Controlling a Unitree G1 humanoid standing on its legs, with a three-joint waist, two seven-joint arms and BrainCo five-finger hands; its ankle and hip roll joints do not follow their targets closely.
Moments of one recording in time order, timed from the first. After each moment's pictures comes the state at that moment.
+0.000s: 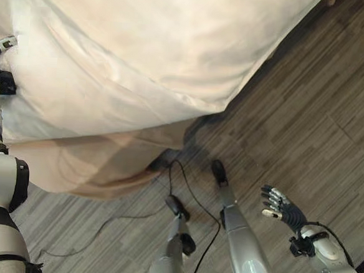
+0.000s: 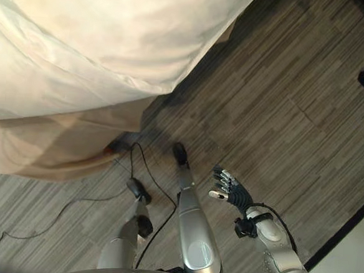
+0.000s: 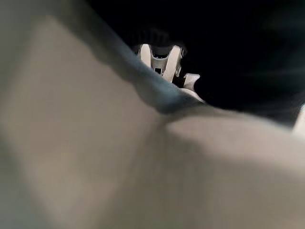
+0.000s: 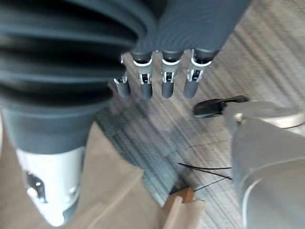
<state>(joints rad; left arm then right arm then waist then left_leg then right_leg) -1.27 1.07 -0.41 1.37 -0.33 -0.03 0.15 0.13 -0.62 0.28 0.17 0.53 -0.14 0.21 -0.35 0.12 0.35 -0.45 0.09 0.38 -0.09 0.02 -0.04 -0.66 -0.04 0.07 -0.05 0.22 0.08</state>
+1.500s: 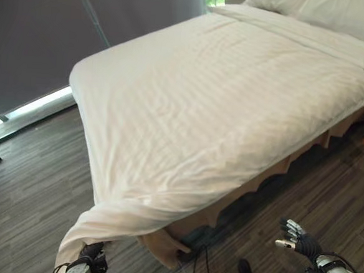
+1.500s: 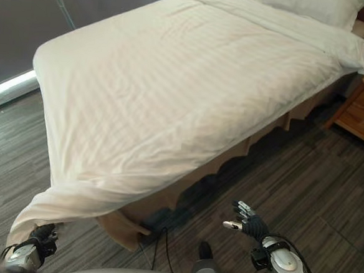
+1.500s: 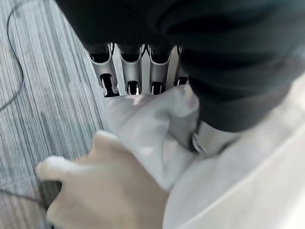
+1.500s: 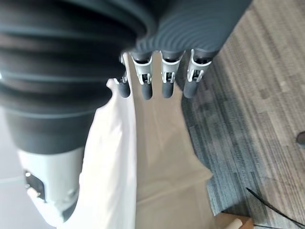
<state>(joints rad) -0.02 0.39 0.15 1.16 -0.38 -0.12 -0.15 0.27 -0.61 0.16 0.30 0.28 -0.12 0.24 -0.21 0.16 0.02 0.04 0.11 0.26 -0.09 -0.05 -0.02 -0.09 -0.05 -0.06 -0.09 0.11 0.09</state>
